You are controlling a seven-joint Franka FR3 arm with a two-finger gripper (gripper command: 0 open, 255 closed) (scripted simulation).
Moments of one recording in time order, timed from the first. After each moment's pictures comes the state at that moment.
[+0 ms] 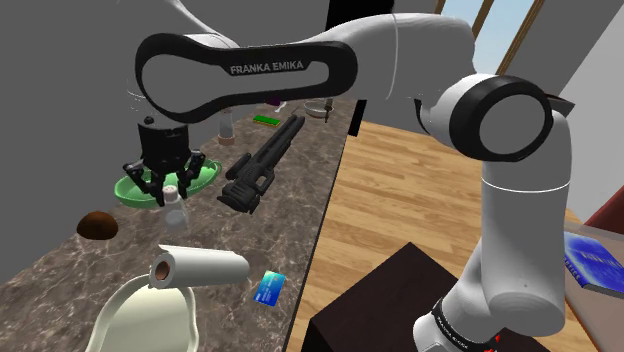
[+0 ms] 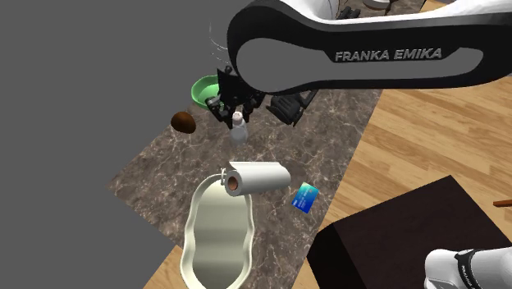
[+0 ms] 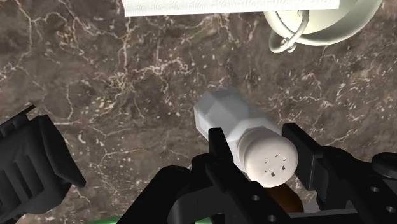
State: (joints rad) arm 0.37 0.45 0.45 -1.38 -0.14 1.84 0.65
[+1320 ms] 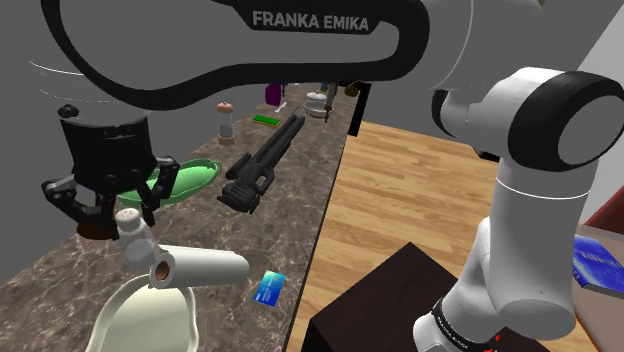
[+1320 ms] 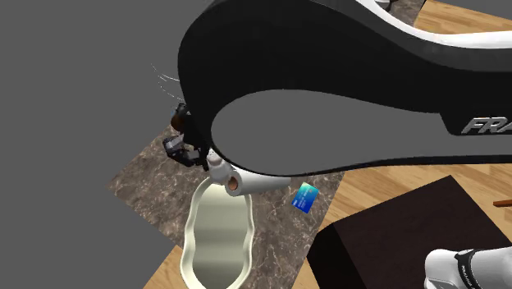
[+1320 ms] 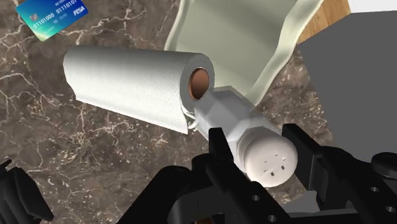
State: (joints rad) arm 0.51 0.35 0.53 -1.36 -0.13 1.73 0.86
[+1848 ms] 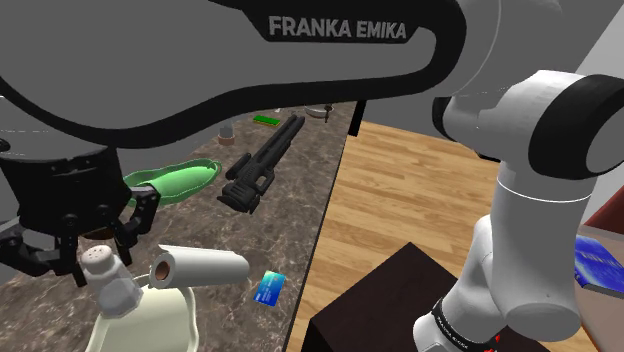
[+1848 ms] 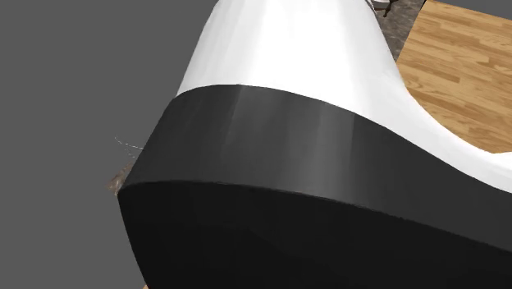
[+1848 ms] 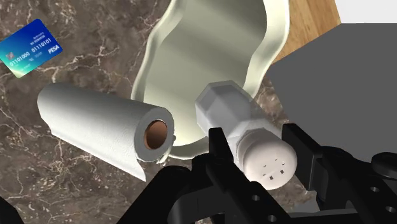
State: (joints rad) arm 0.60 0.35 0.56 -1.36 -0.15 1.73 0.97
